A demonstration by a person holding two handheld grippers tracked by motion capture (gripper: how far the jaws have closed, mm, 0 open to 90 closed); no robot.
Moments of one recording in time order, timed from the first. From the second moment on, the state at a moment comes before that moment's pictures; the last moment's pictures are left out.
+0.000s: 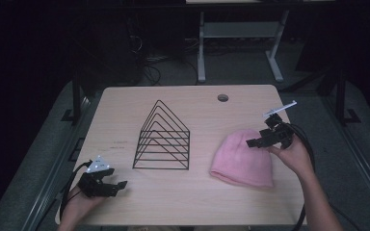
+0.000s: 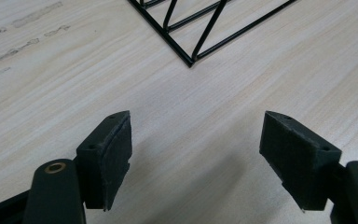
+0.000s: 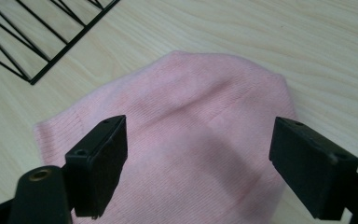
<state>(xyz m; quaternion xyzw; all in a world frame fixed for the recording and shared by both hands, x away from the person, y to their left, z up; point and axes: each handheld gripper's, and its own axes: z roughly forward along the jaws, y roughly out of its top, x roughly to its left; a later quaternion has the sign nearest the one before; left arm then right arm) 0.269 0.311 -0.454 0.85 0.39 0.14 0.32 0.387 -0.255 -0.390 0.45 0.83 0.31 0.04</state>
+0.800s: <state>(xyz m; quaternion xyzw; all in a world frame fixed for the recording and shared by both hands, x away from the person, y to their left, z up) 0.269 0.311 -0.454 0.85 0.40 0.14 0.32 0.419 -0.263 -0.412 0.49 0.83 0.28 0.03</state>
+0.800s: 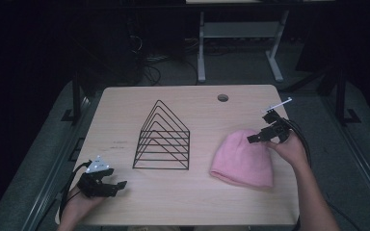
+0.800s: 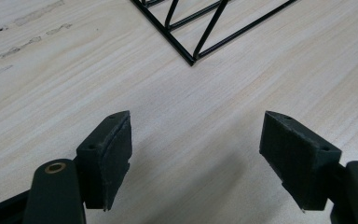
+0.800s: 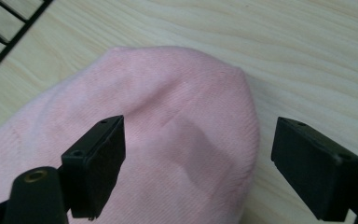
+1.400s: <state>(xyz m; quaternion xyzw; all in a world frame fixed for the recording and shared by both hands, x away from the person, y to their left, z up) 0.269 0.311 -0.455 0.85 0.40 0.13 0.32 0.432 -0.272 -0.432 0.52 0.81 0.26 0.01</state>
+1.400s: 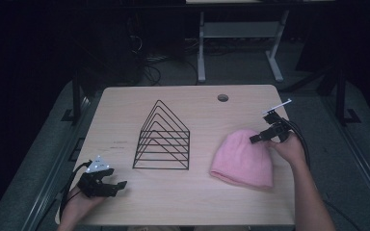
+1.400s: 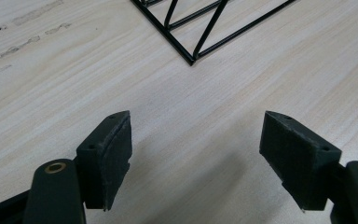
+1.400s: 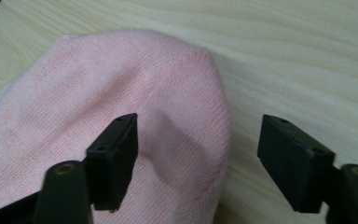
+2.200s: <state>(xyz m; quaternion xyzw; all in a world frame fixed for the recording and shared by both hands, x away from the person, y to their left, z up) 0.269 0.313 -0.454 0.85 0.40 0.14 0.32 0.435 -0.271 -0.447 0.53 0.80 0.27 -0.03</state>
